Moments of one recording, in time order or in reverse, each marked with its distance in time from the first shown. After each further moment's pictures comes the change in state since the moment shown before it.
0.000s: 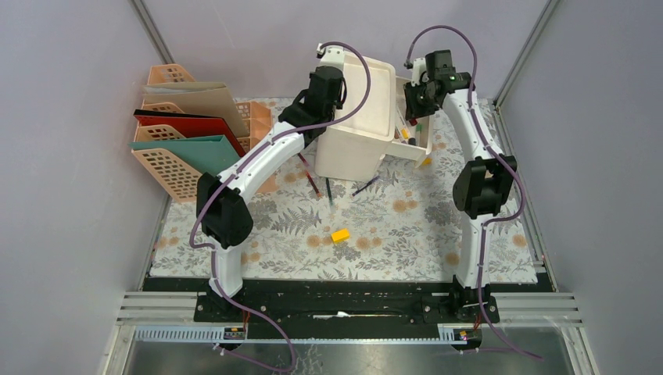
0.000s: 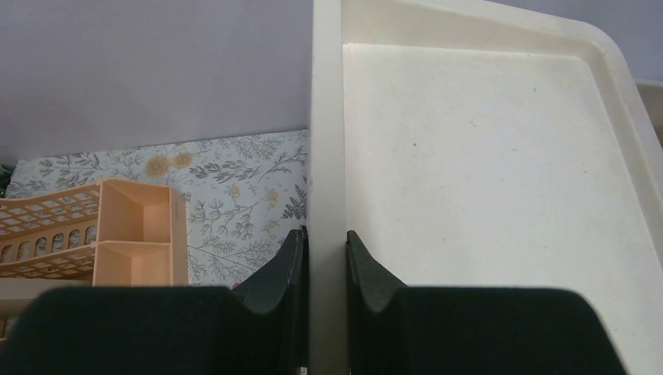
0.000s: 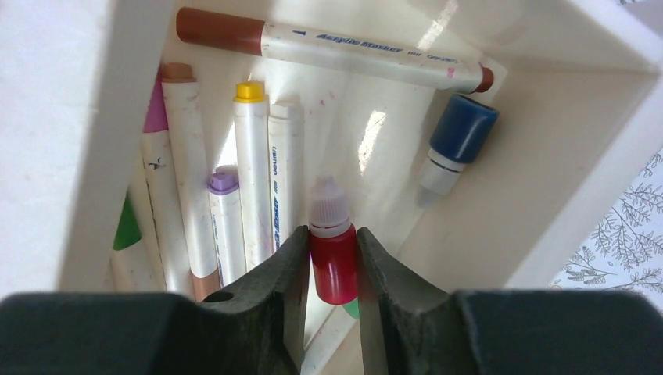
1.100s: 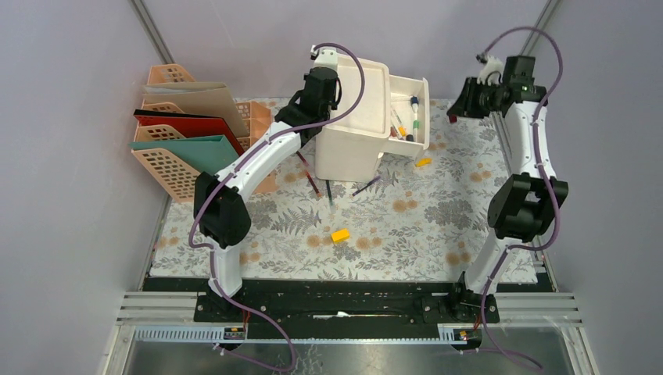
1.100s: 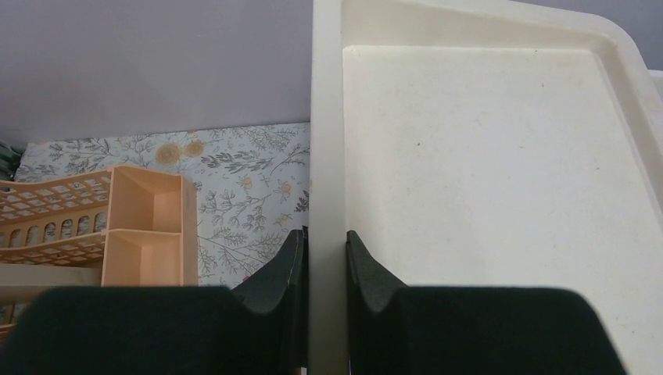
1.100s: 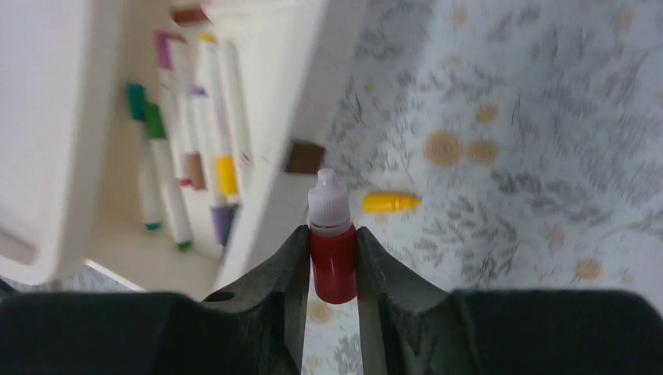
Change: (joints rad) left arm 0.027 -0.010 -0.044 0.012 -0.013 -0.012; right arm -0.318 -0.275 -0.214 0.105 -0.429 0.093
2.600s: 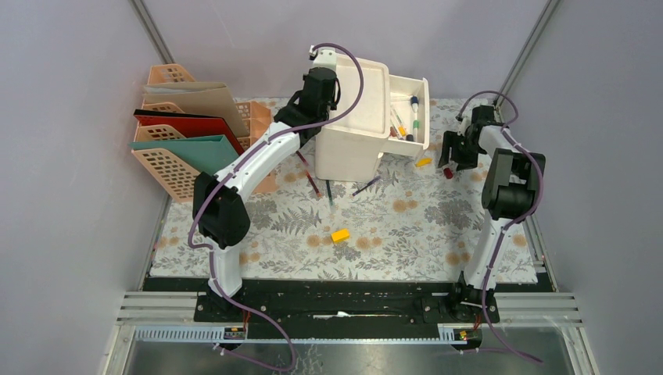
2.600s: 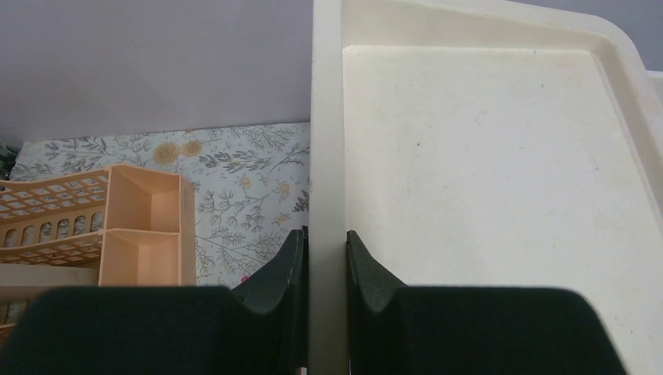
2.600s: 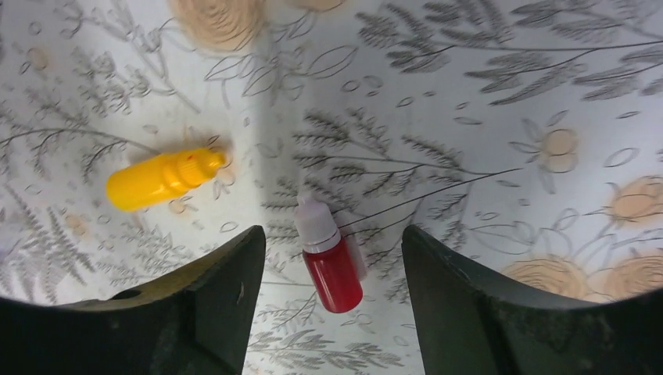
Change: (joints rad) left arm 0.005 -0.009 -0.016 0.010 0.008 -0.008; right arm -0.016 0.217 -0.439 0.208 0.332 0.010
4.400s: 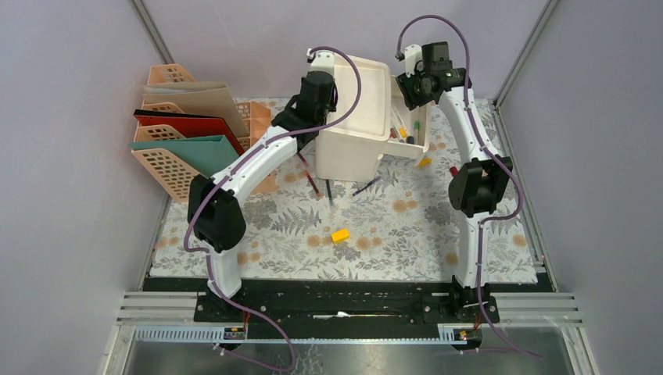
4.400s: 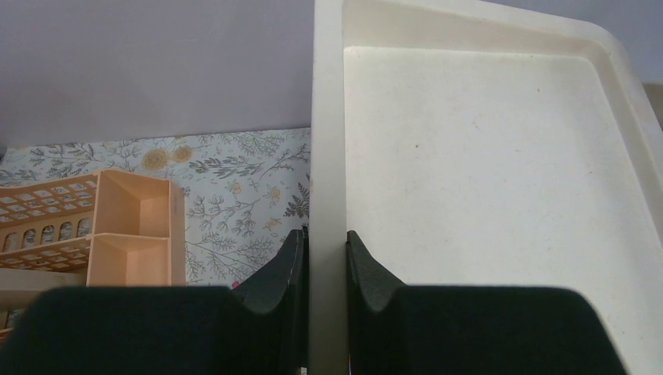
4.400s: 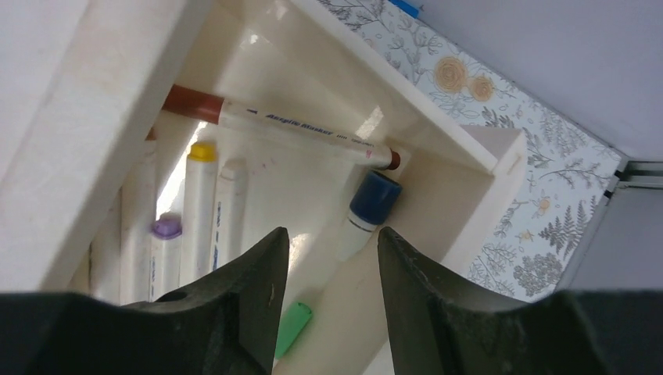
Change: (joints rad) left arm -0.001 -0.045 -0.082 0.076 0.026 -0.005; right arm 0.353 0.085 0.770 -0.249 0.166 -0.319
